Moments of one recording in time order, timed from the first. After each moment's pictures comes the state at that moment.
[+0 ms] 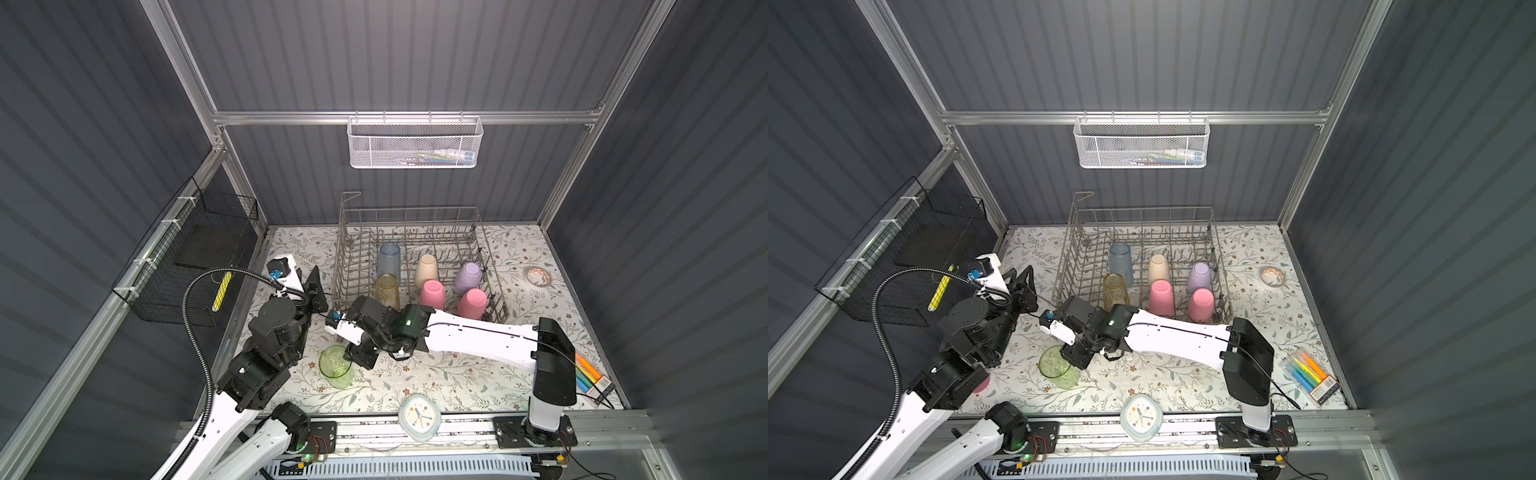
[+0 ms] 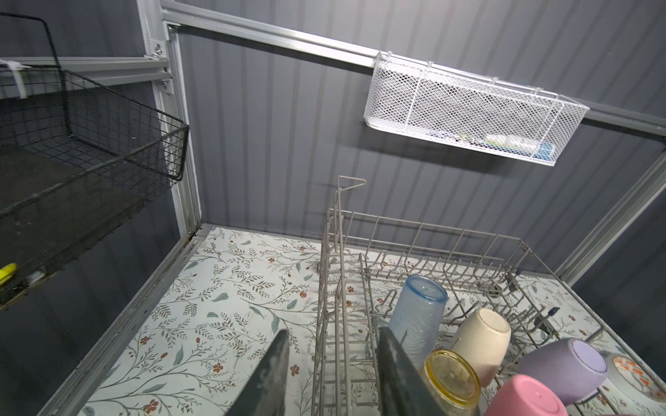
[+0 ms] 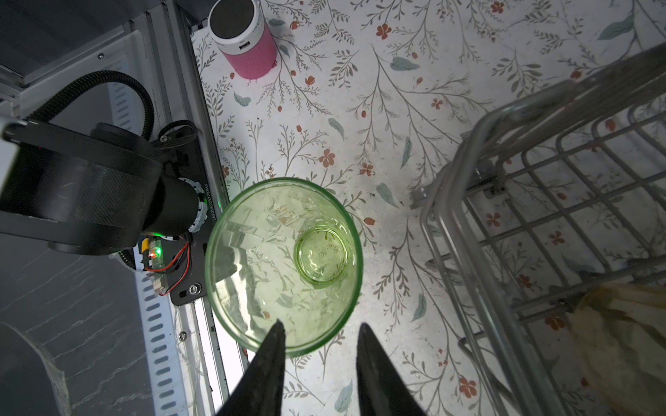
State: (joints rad) left arm -0.63 0.64 0.86 -0.30 -0.59 -0.22; right arm 1.21 1.85 1.59 -0.63 -0.15 0.07
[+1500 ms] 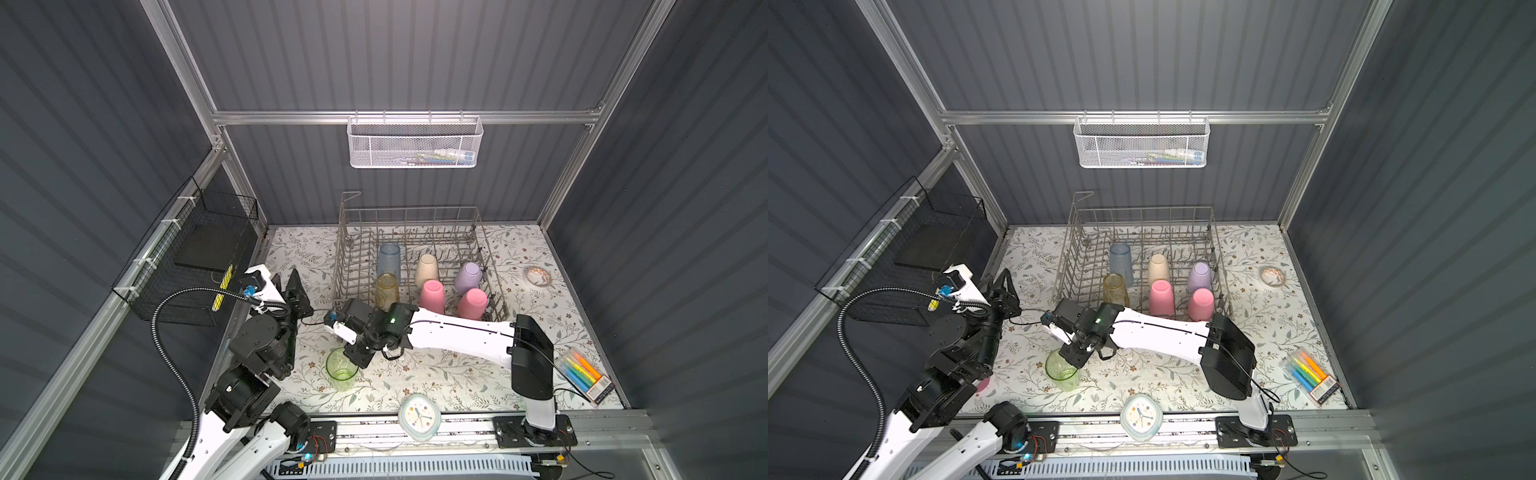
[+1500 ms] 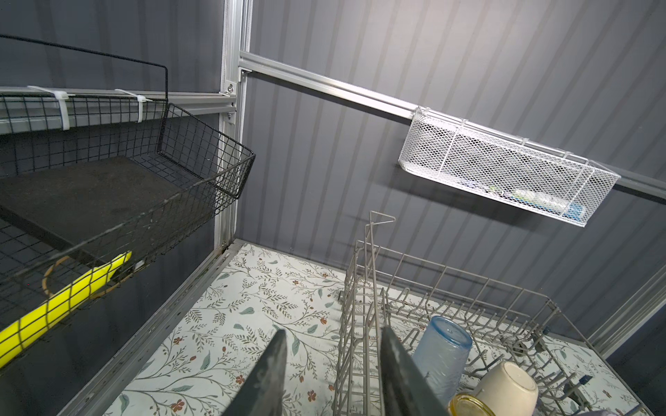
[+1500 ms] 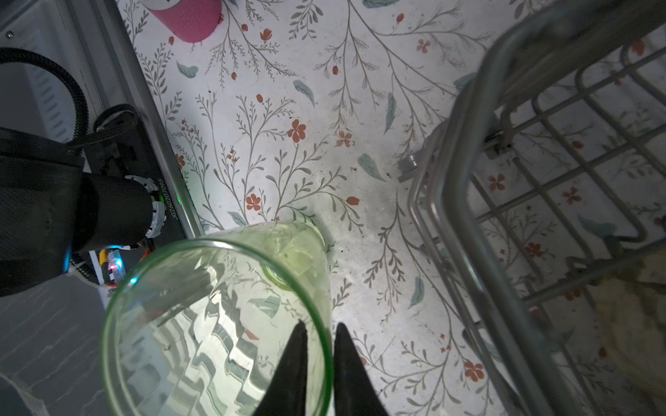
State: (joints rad) left arm -0.63 0.54 0.82 -0.26 -0.71 -0.23; right arm 1.21 1.97 1.69 -0.74 -0.10 0.14
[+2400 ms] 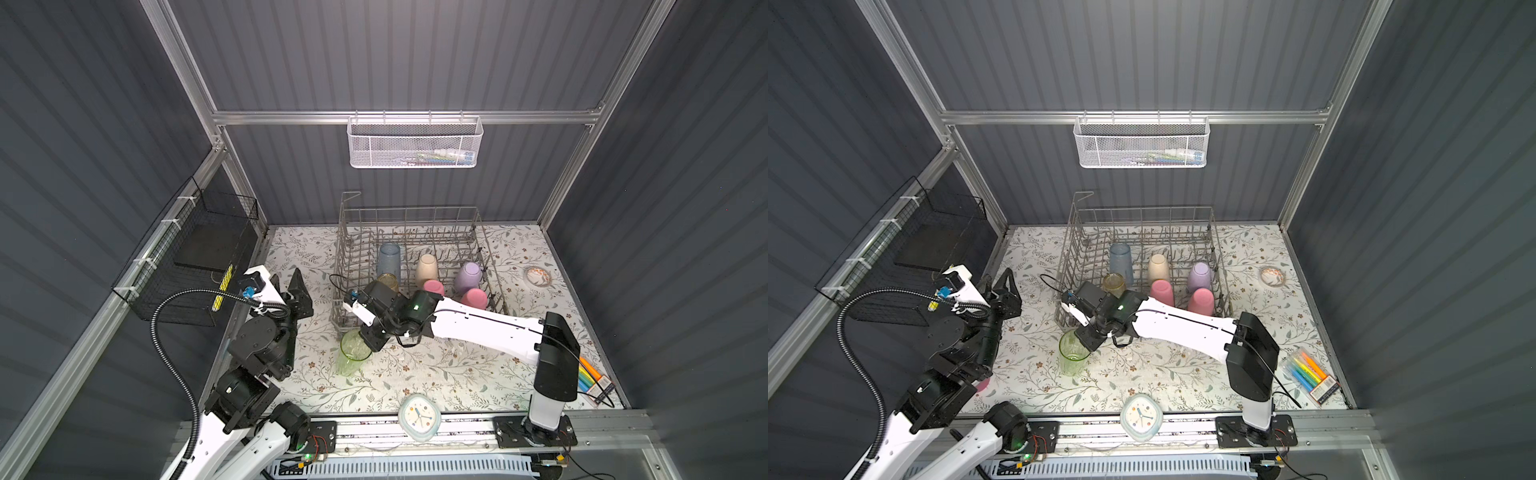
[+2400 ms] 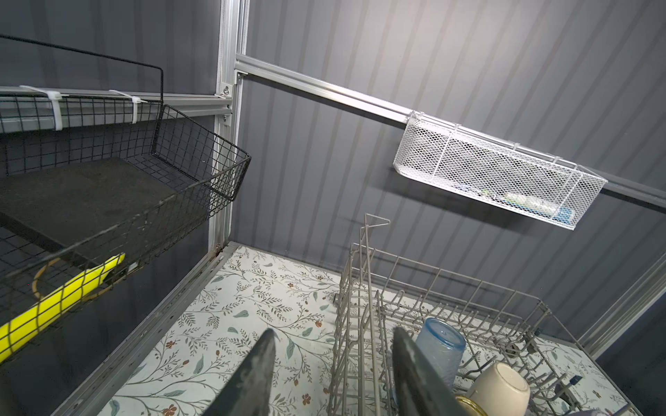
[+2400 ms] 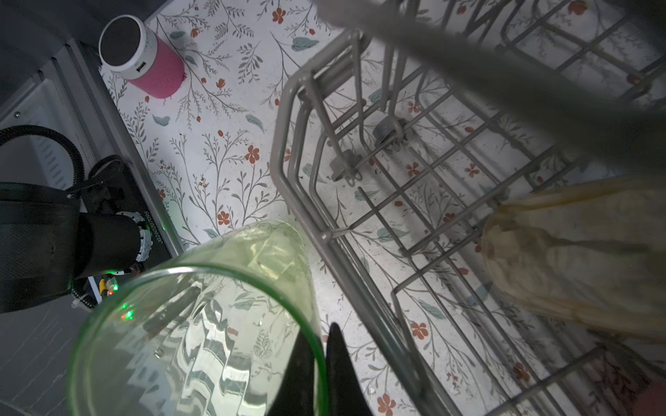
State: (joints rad) left arm -0.63 0.53 0.81 -0.24 -0.69 -0.22; right arm 1.12 1.82 1.58 -0.70 -0.08 0.21
